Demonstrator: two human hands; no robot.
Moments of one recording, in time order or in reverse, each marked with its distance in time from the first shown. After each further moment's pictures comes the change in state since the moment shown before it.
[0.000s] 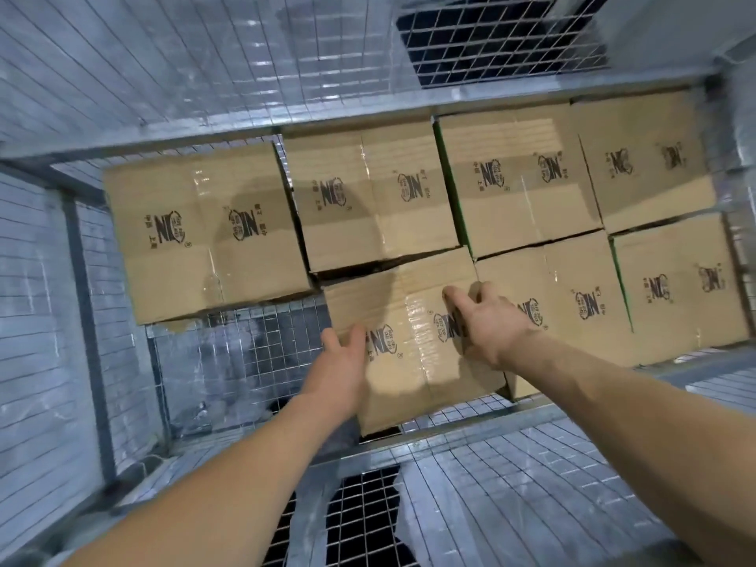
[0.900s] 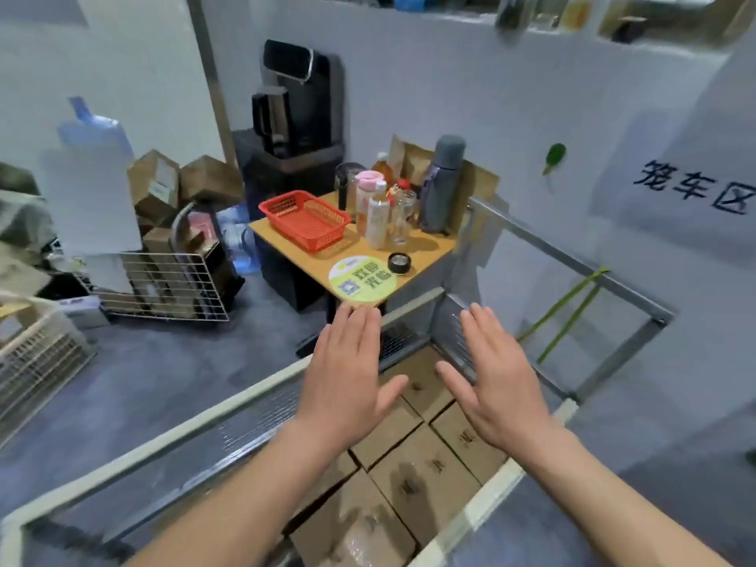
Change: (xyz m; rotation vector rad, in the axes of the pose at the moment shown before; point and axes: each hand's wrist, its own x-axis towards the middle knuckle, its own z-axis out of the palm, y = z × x) left_hand -0.394 0.288 -0.323 0.406 0.944 0.967; right_hand -0.508 0.018 -0.270 0.347 1.358 0.114
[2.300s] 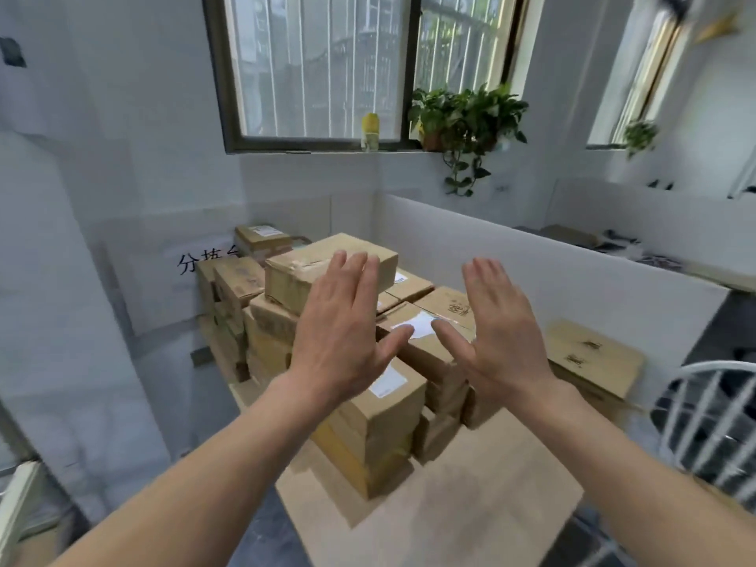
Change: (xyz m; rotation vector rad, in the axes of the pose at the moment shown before) left_hand -0.342 0.647 -0.186 -0.590 0.084 1.247; right_hand -0.694 -0.079 -0.484 -0.918 0.605 1.061
